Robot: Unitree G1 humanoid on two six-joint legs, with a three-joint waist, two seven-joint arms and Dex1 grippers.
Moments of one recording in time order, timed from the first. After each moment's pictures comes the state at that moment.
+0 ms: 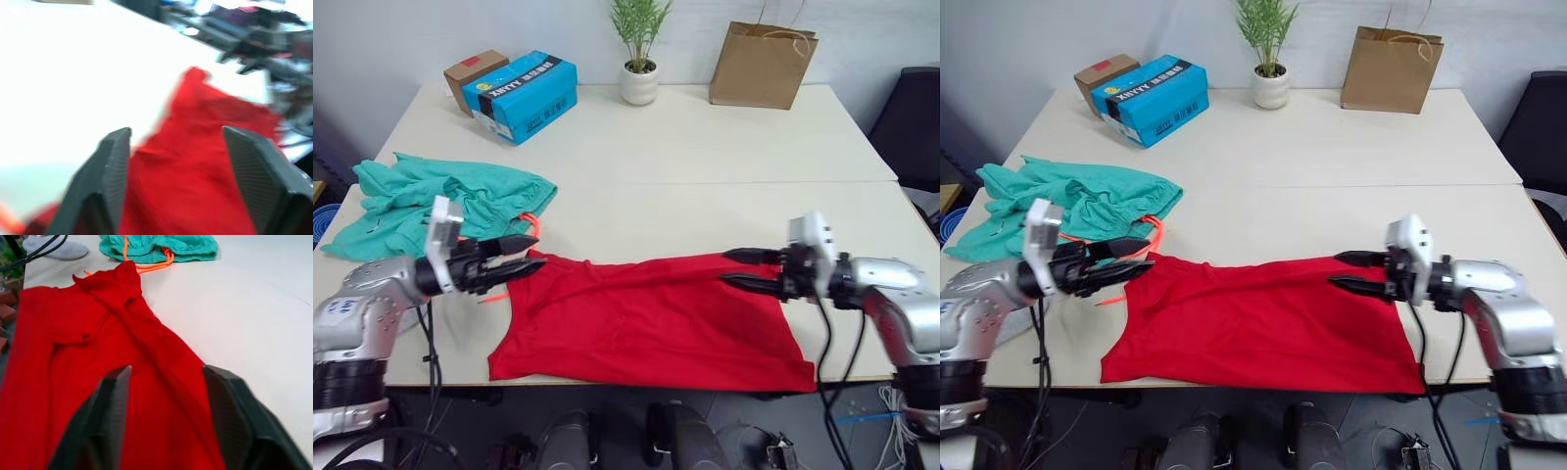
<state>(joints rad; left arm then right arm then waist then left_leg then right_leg) -0.42 0.71 0.19 0.10 -0.58 0.52 -1.07 -0.42 -0.72 0.00 0.04 0.44 0.30 1.19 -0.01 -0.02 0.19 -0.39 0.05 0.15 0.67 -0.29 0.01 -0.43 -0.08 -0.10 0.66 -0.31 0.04</state>
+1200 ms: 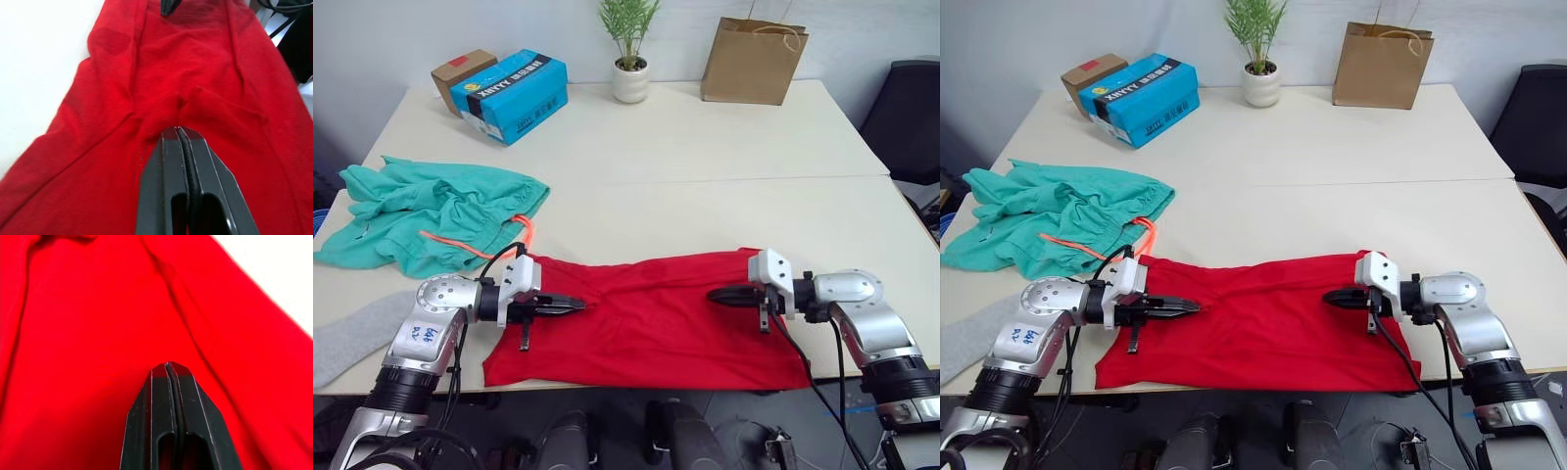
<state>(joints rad) -0.30 0.68 -0.03 0.07 -0.35 0.13 -1.26 -0.37 -0.72 0.04 0.16 0.31 0.09 1.28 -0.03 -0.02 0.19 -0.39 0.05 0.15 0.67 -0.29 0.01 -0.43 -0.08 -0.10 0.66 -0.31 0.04</state>
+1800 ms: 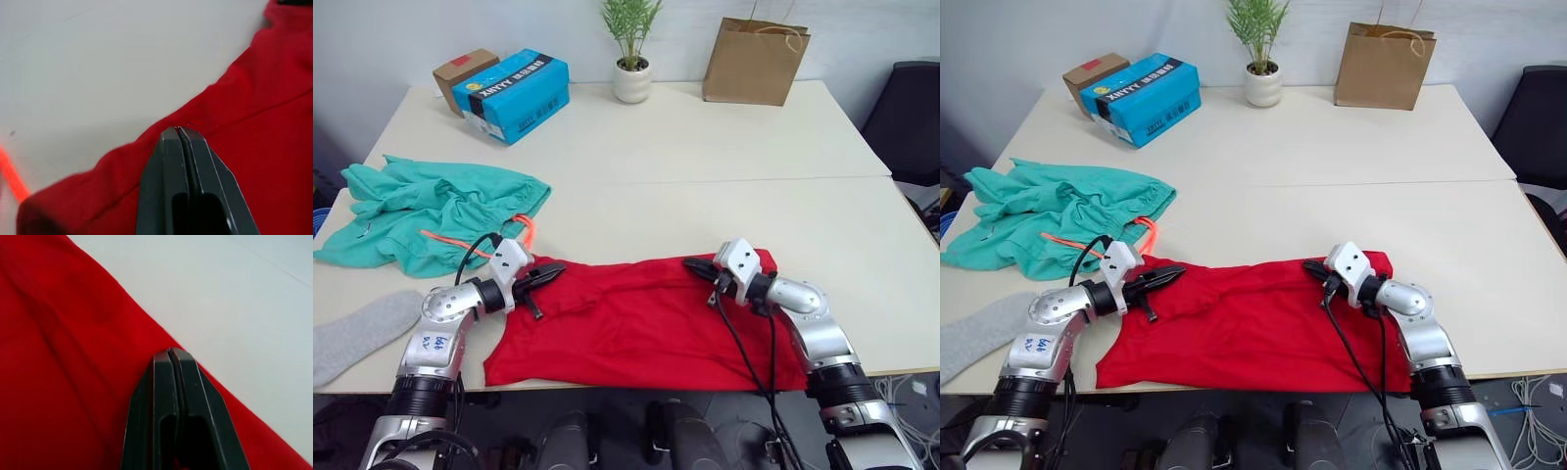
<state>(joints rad) -0.28 0.52 0.07 0.16 -0.22 0.12 -0.75 -0.38 -0.46 0.06 0.28 0.09 -0.10 0.76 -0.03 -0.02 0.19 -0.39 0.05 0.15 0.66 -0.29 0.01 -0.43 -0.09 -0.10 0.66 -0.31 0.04</state>
